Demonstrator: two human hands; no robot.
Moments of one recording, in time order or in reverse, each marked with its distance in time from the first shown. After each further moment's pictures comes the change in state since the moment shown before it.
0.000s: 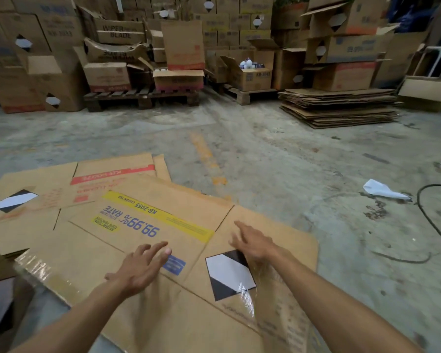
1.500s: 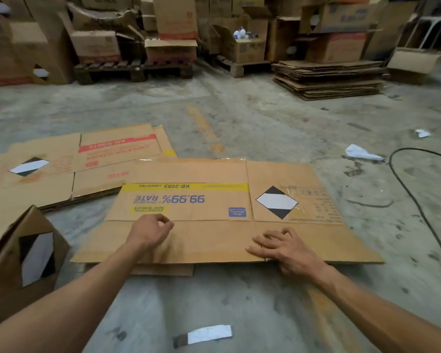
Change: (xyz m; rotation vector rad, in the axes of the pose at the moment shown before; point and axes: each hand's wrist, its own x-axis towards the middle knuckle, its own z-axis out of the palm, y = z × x) left_hand -0.086 0.016 -0.009 -0.007 0.116 -0.054; right_hand -0.196 0.027 0.047 -0.638 0.120 -0.397
